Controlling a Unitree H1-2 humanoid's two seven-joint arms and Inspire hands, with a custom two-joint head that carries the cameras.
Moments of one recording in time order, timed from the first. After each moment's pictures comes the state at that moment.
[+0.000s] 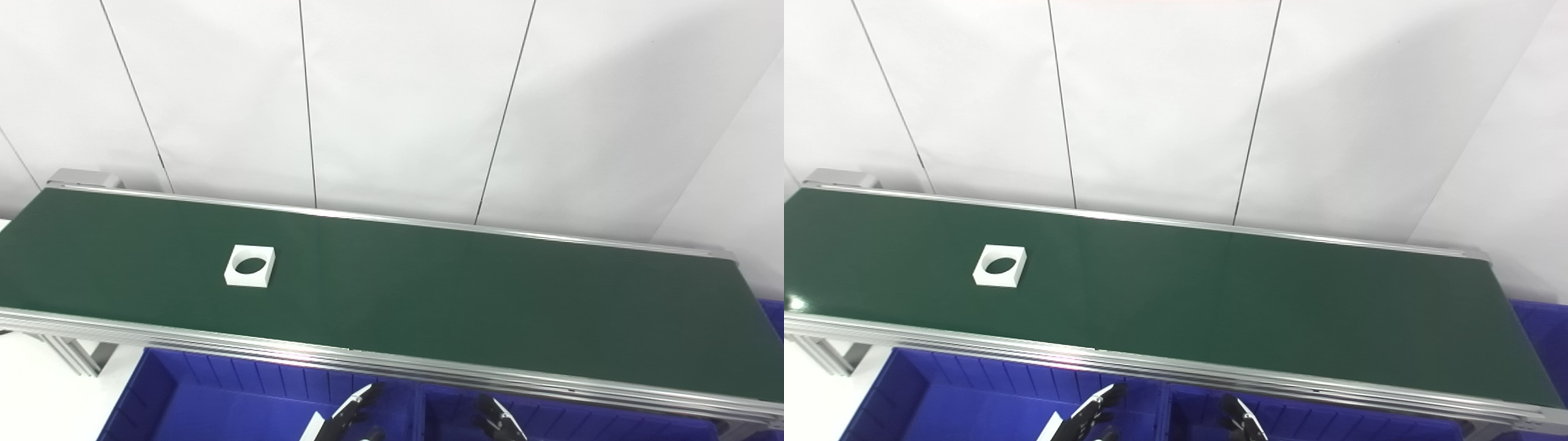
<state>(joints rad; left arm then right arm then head) 0.13 0.14 -0.51 0.33 0.17 -0.43 0.25 0.08 -0.06 0.26 0.51 -0.03 -0.43 -0.09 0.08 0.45</state>
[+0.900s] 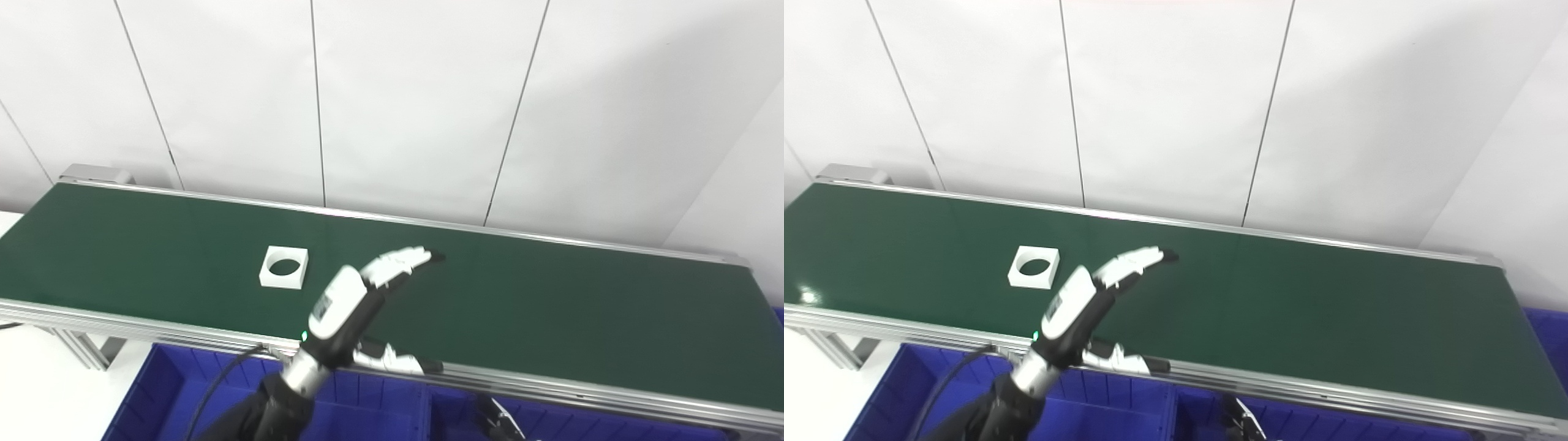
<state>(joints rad) -0.28 0.29 -0.47 0.17 0.56 -0.44 0.37 0.05 -0.05 0.26 0.56 -0.04 -0.43 -0.12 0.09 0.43</state>
